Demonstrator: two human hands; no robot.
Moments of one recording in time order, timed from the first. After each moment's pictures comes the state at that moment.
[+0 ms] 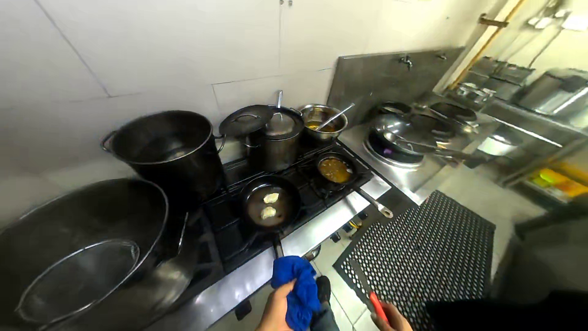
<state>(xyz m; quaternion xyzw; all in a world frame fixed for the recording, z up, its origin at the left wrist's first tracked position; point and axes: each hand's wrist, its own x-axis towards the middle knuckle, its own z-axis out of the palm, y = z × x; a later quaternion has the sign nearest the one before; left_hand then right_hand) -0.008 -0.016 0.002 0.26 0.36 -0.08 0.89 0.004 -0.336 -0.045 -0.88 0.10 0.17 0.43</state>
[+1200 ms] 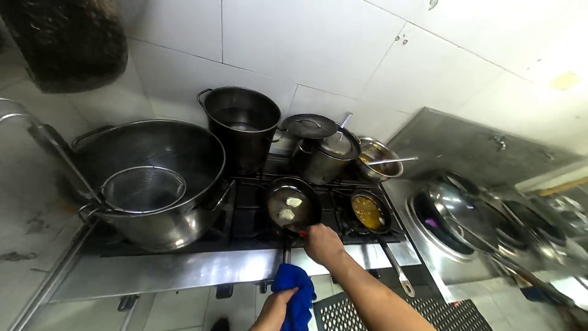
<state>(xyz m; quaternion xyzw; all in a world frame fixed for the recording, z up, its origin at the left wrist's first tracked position) 0.015 -0.044 0.000 0.28 0.40 -0.01 0.87 0.199 -0.044 0.109 -0.90 -0.36 0.24 -0.11</state>
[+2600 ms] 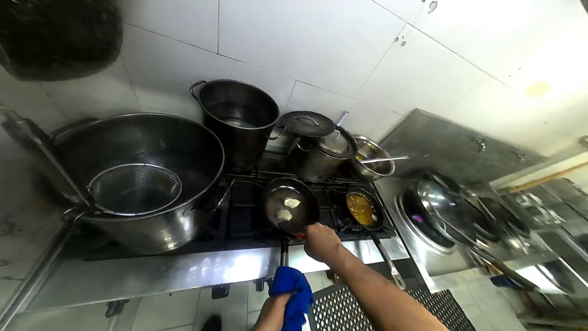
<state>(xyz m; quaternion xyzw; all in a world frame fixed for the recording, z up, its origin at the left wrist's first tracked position) 0.003 -0.036 0.011 0.33 0.38 -0.04 0.86 0.207 -0.038 0.101 -0.87 -0.38 0.26 -0.17</state>
